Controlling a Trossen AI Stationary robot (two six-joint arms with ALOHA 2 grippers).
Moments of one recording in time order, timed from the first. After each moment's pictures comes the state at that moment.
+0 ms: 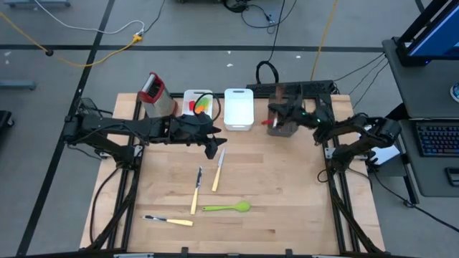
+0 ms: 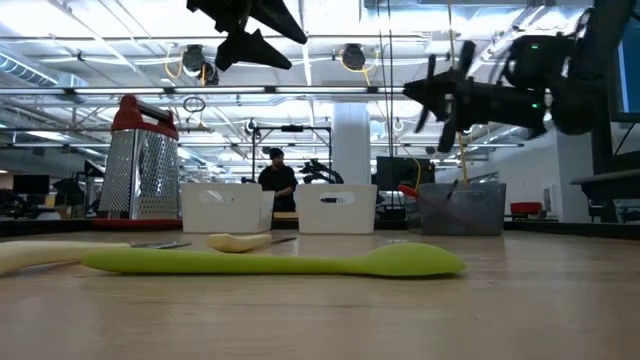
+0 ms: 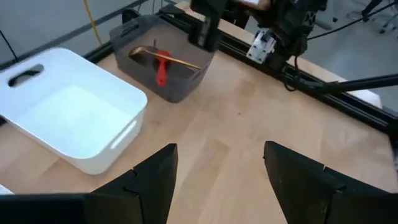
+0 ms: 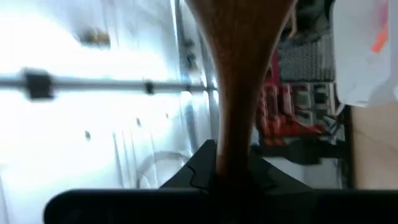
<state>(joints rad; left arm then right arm) 0.02 1.34 1.09 -0.27 -0.21 -0.43 -0.70 1.45 0.26 1.55 -0.44 1.90</state>
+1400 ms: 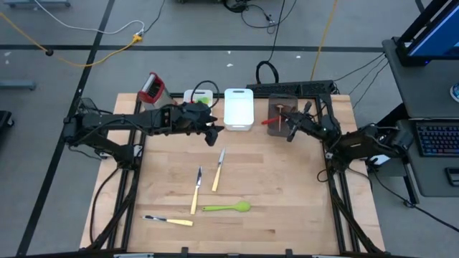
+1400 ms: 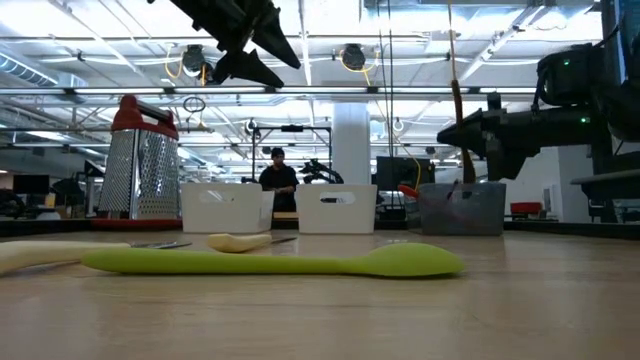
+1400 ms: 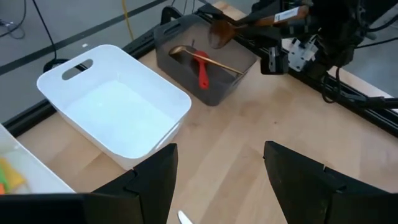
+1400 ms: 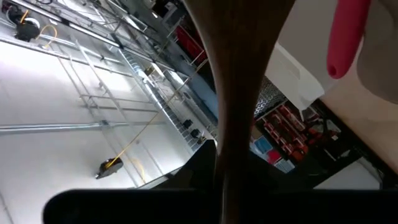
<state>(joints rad) 0.16 1.34 1.09 -0.30 -0.18 -0.42 -0.74 1.28 0.02 1.34 -0.27 2.37</state>
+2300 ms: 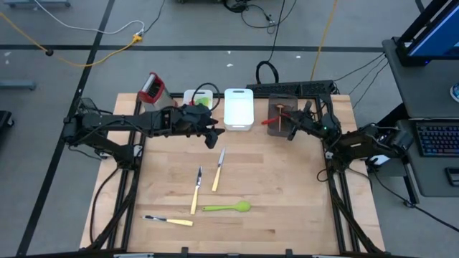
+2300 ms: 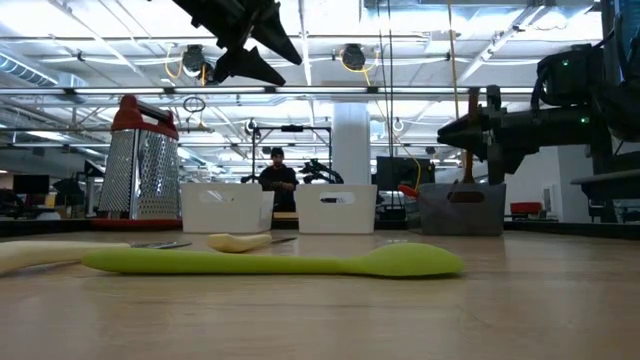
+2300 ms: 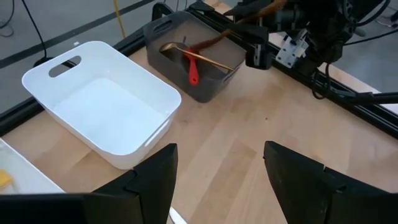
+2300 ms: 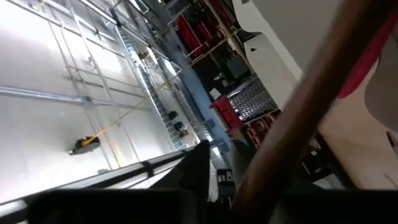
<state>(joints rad) 0.13 1.34 1.09 -0.30 -0.17 -0.43 -0.78 1.28 0.03 1.34 -0.32 2.18</state>
